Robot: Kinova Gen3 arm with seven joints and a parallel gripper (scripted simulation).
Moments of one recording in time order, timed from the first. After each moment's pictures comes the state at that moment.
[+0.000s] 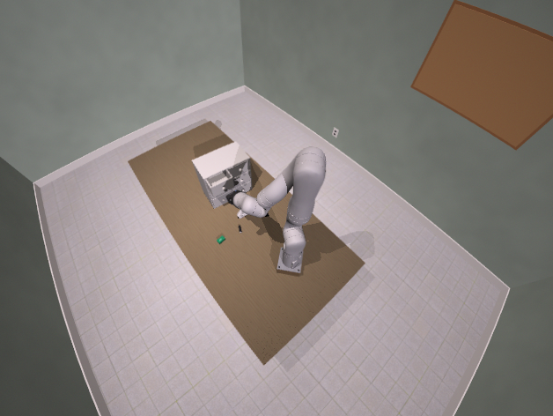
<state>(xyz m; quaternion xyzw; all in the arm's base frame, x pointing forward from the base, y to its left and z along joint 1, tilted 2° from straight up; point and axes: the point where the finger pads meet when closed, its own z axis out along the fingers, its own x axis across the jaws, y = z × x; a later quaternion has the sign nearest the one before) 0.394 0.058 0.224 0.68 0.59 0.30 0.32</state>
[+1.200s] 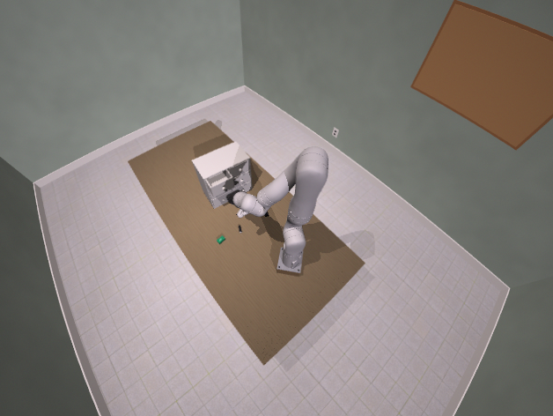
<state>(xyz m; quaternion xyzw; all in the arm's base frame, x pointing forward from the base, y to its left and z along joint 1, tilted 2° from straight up) 0.392 0.057 0.225 0.68 0.59 0.29 0.31</state>
